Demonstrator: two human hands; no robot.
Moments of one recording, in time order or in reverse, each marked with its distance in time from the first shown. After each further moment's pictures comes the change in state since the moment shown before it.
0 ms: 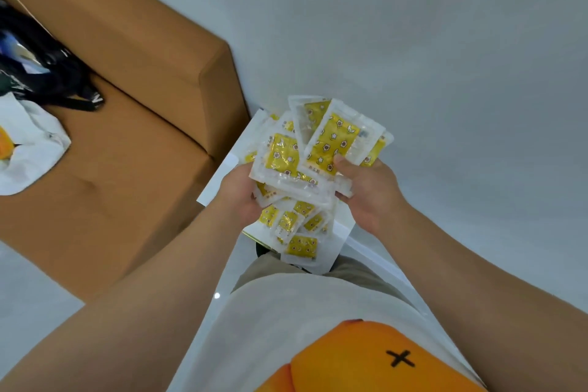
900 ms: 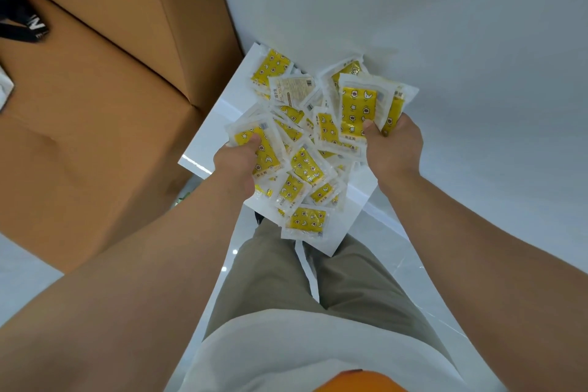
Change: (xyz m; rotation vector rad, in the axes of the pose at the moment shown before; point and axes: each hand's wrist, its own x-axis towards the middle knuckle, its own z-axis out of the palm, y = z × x) left_hand 0.137 -0.053 -0.039 0.162 0.513 -0.060; right_hand 0.136 0.074 -0.038 -0.821 0.395 -0.326
